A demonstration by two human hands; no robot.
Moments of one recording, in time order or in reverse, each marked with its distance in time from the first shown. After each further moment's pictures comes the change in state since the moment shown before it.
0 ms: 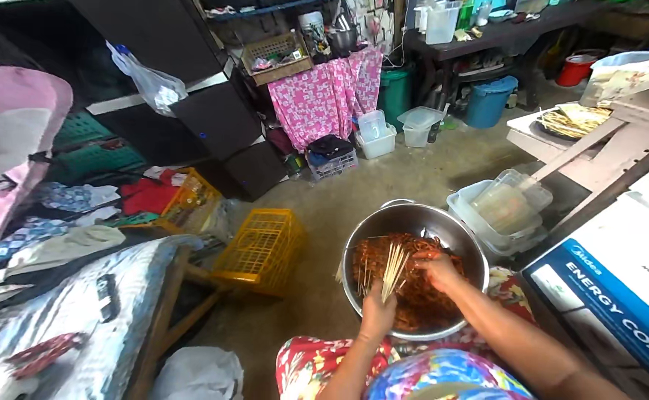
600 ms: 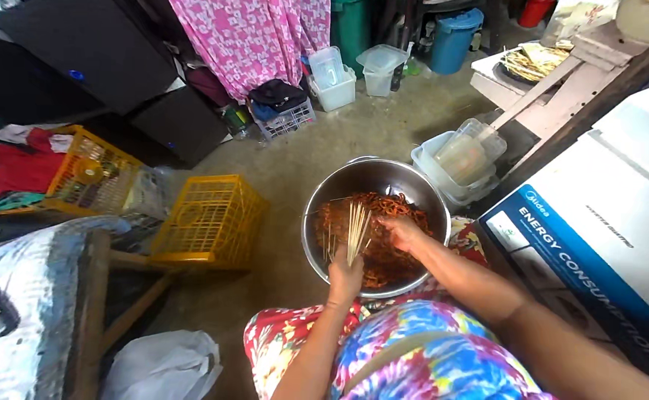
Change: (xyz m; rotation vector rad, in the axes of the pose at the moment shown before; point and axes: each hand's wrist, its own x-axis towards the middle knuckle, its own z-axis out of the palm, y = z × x) left_hand -0.002 0.000 0.005 -0.009 0.054 0.022; right_hand -0.007 0.000 0.007 0.343 -0.046 0.268
